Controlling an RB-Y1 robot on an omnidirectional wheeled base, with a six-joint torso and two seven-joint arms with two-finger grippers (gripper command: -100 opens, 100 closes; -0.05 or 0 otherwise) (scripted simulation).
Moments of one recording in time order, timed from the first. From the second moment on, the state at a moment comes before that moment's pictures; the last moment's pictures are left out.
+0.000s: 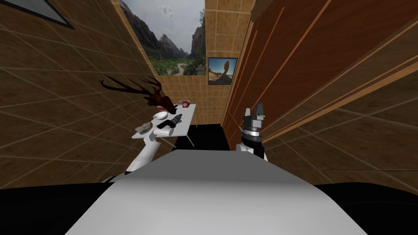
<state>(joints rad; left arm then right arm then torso) 0.05 0.57 0.09 -1.85 0.27 0.59 -0.41 0.51 0.04 0.07 -2.38 0.05 -0.48 0.11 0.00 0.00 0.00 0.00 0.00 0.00</state>
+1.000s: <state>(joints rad) -0.01 0.60 0.15 -1.78 0.32 0.86 -0.46 0.51 0.04 0.07 -2.38 0.05 -0.48 0.11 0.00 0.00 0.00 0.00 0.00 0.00</state>
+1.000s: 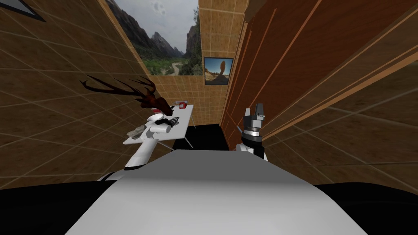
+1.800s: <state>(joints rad) -0.05 0.60 0.21 -1.71 0.34 1.06 -0.50 0.51 0.04 0.07 -2.38 0.05 -0.48 0.11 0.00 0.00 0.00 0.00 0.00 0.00</state>
